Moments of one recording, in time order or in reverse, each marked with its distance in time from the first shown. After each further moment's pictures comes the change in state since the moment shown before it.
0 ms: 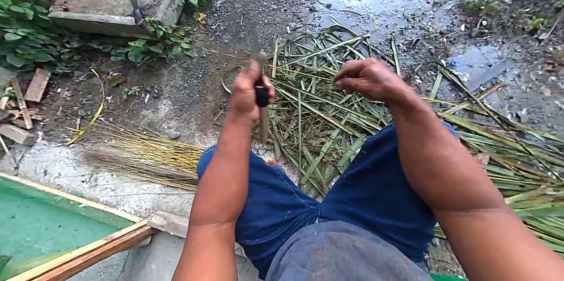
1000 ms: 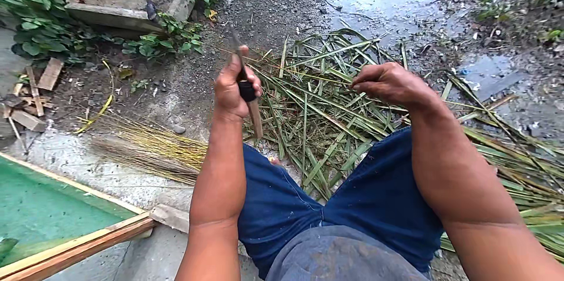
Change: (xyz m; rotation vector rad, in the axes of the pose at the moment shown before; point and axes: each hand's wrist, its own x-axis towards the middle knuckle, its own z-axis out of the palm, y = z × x) left_hand -0.001 0.022 -0.038 -0.118 0.039 0.159; right_hand -0.005 0.005 -0.013 -0.006 -0.062 -0.021
